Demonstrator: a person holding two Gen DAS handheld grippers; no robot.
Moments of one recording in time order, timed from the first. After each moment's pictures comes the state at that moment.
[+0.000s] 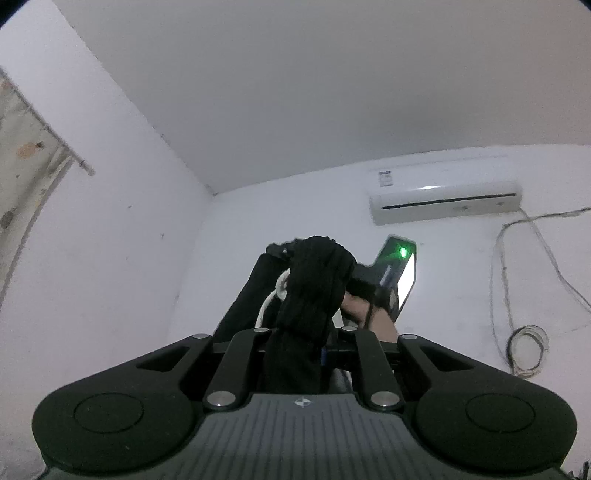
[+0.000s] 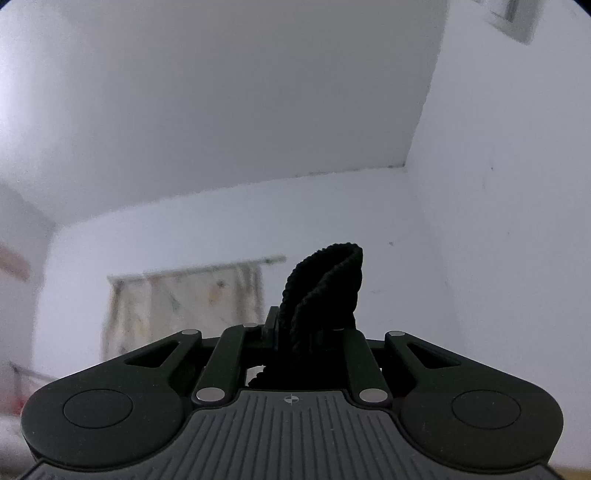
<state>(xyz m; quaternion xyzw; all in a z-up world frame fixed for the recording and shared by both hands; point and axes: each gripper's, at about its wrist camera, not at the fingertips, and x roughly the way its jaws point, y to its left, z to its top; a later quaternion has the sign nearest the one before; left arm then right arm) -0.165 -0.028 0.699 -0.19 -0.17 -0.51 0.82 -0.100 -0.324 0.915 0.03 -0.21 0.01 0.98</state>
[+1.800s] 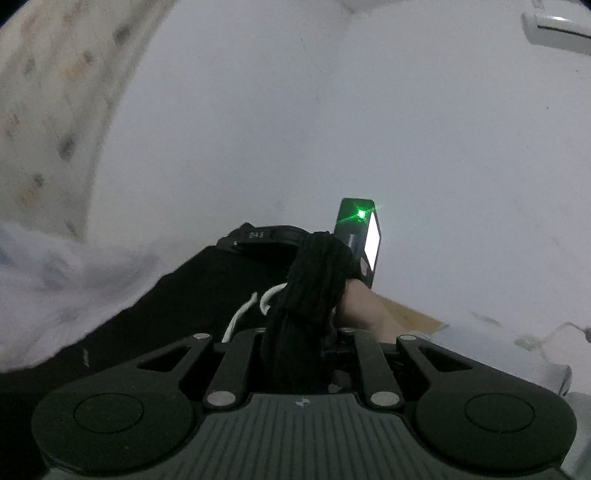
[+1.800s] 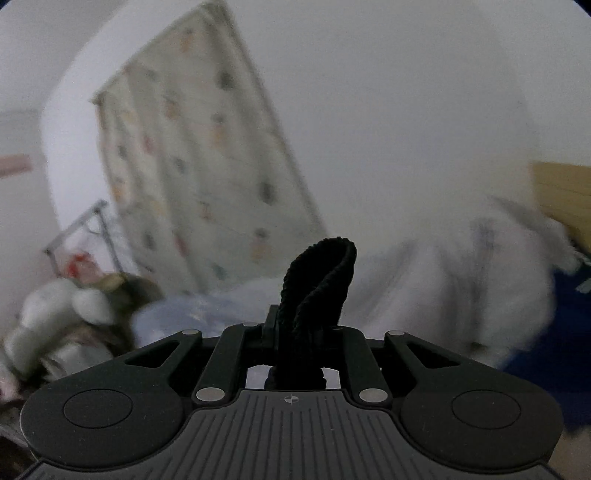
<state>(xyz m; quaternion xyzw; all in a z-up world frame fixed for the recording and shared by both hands) 0.063 -0.148 0.341 -0.13 0.13 -0.40 0.90 0.225 -0.459 0.416 0.16 0.14 0.13 0.97</state>
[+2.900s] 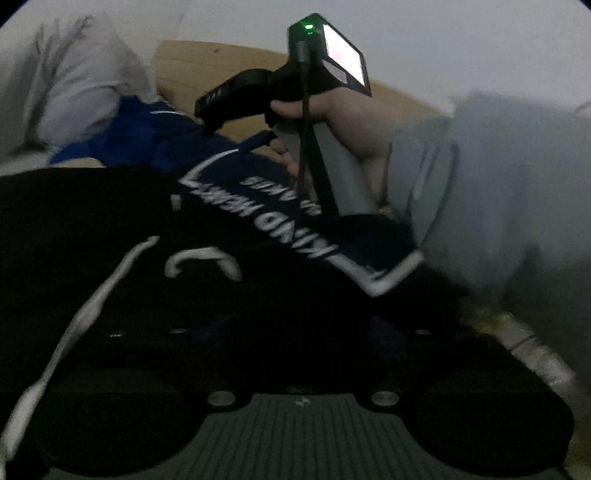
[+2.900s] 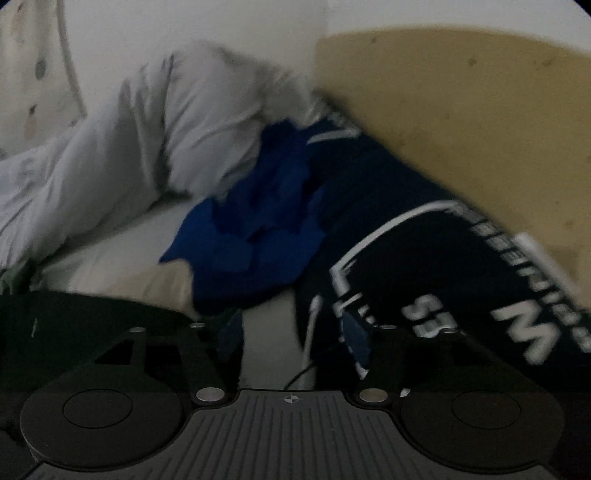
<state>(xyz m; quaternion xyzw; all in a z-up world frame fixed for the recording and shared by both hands) 0.015 -0.393 0.086 -0.06 0.32 -0.53 0.78 0.138 -0.713 0.182 0.08 0.31 -0.13 0.94</state>
